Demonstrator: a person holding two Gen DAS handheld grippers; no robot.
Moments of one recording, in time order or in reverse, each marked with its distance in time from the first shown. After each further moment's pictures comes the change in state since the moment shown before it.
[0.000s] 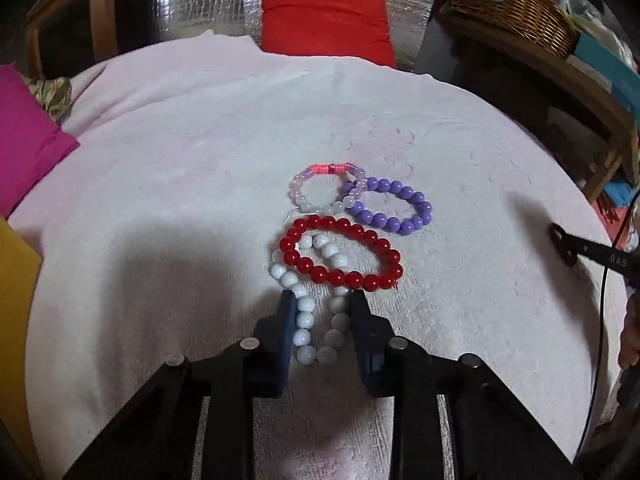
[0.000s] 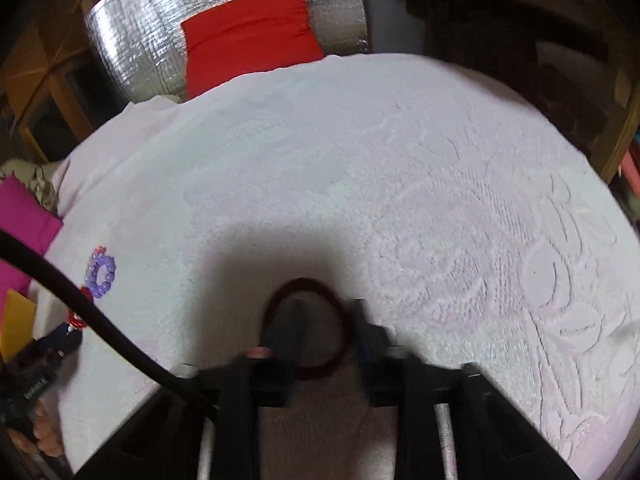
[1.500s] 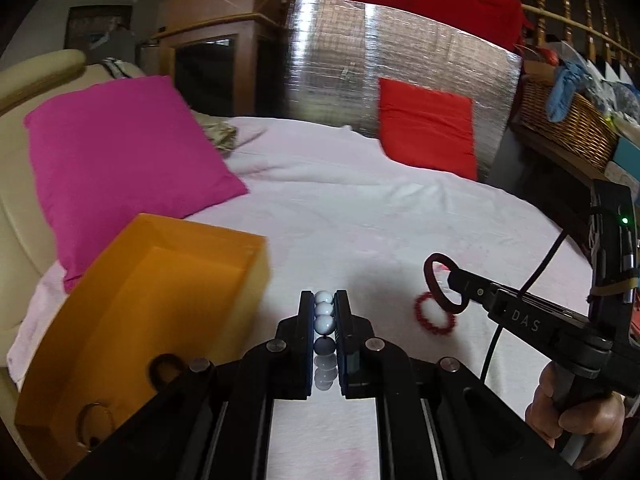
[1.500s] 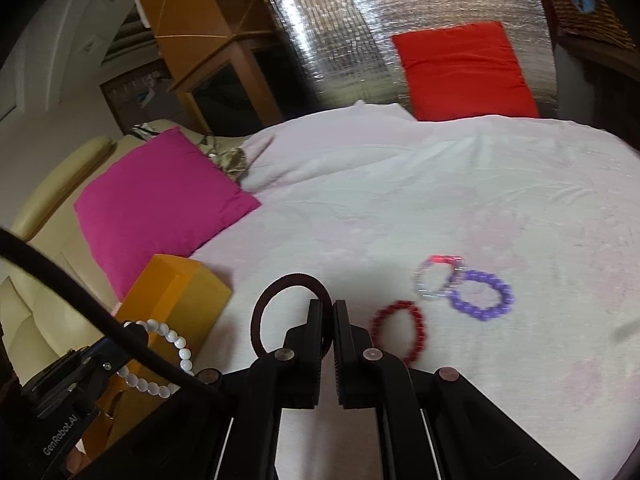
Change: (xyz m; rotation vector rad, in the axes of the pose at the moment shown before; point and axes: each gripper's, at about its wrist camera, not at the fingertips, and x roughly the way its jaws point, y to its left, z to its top) left arm -0.170 0.112 -0.037 -0.236 -0.288 0.231; right arm -0.046 0.282 -0.030 -0.203 -0.138 0.492
